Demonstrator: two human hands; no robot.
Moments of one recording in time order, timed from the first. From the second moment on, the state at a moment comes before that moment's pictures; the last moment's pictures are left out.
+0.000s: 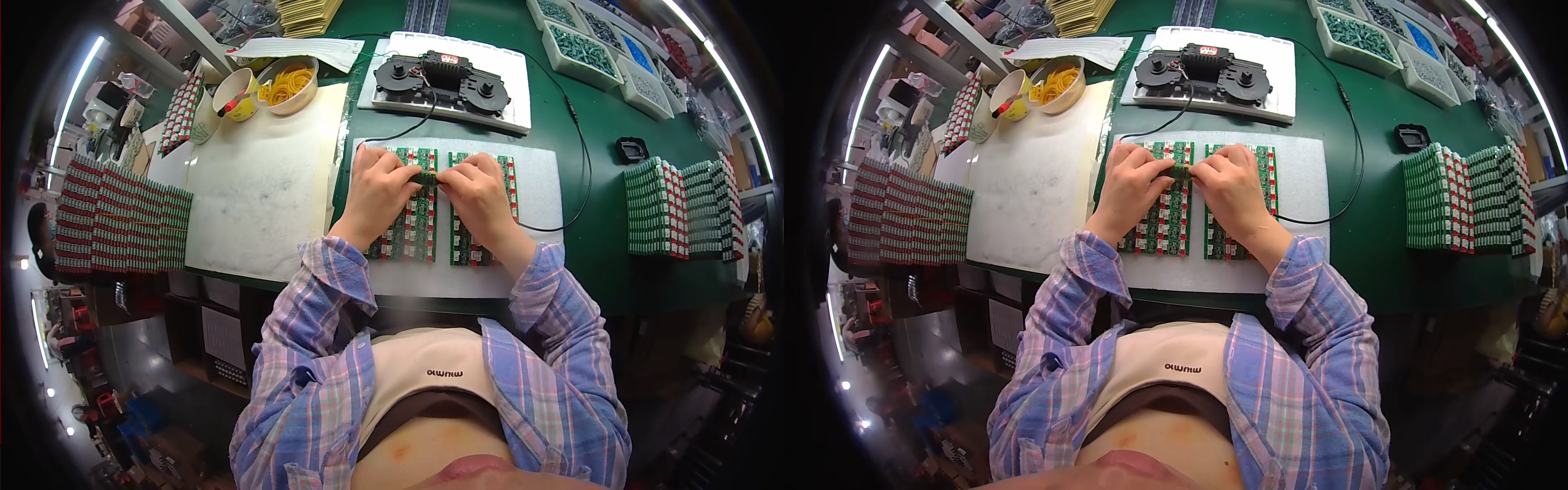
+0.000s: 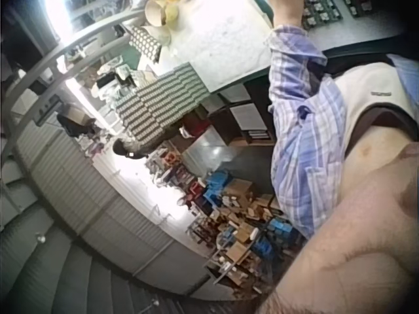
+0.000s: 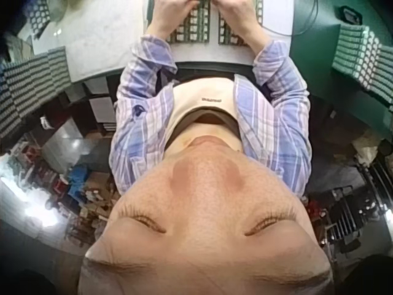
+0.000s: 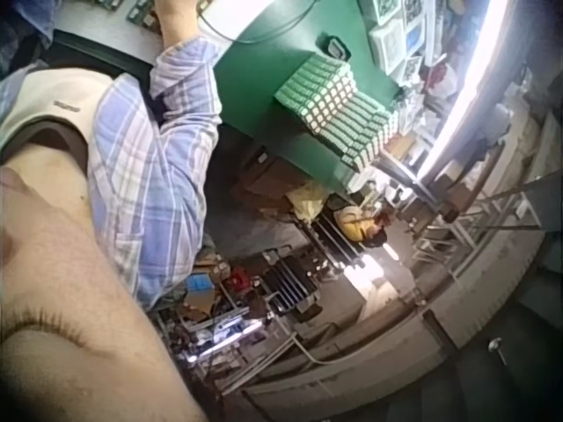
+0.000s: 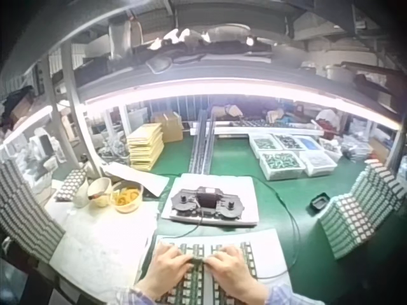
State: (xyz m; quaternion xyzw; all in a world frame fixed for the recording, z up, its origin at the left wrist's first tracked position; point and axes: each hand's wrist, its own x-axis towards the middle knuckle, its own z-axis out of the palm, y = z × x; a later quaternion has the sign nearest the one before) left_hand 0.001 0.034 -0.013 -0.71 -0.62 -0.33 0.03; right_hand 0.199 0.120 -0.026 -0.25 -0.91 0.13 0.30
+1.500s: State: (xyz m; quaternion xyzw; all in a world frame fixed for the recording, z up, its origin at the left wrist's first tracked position) left_hand -0.008 0.056 -0.031 -0.68 -0.62 -0.38 -0.04; right_hand 0.188 0.125 -0.020 -0.30 -0.92 0.01 0.27
